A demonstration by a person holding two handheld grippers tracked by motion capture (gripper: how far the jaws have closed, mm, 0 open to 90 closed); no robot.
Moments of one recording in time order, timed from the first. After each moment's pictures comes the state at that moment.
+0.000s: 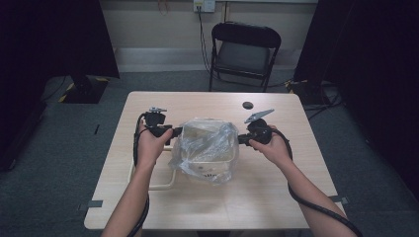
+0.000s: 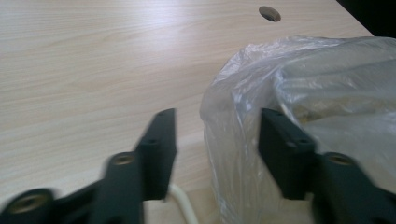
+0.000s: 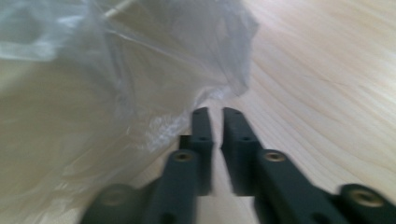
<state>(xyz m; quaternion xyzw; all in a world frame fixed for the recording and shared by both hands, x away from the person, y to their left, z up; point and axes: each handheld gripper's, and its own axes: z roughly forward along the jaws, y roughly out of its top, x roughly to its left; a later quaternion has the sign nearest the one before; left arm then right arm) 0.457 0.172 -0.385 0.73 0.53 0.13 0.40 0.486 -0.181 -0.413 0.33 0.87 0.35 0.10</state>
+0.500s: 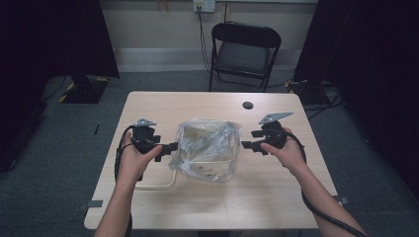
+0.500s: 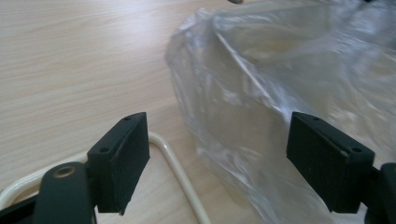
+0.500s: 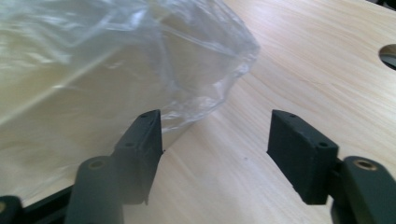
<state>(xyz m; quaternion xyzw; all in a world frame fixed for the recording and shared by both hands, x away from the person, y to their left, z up) 0.399 0.191 -0.372 0.76 0.48 0.11 0.42 0.459 -0.211 -0.393 0.34 0.85 0.40 0.10</state>
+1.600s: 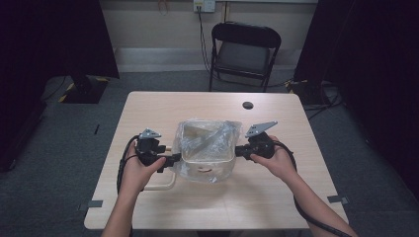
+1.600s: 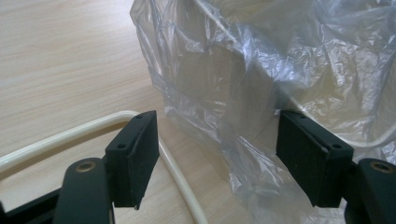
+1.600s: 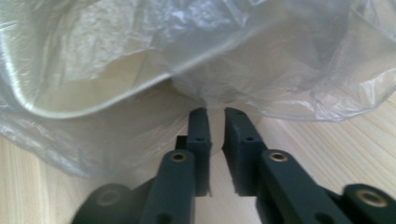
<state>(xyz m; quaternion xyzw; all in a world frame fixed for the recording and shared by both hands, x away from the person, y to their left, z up) 0.384 0.181 -0.391 0.78 0.47 0.11 0.41 0.438 -0.176 -0.406 0.25 0.88 0.40 0.07</state>
